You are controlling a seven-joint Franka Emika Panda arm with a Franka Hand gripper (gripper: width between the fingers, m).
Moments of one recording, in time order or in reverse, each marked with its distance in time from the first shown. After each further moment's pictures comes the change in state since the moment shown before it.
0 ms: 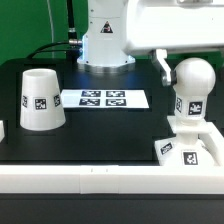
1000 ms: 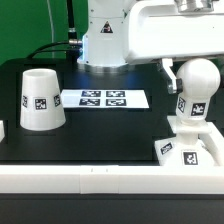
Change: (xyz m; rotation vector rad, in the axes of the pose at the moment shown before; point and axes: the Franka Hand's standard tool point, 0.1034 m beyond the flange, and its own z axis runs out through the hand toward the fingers) arm -0.015 -0.010 0.026 0.003 0.015 0.020
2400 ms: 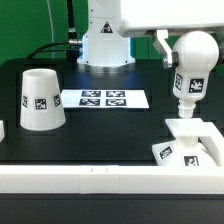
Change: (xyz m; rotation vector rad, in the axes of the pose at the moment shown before) arm 0.022 0.012 -0.027 -0.007 0.006 0.015
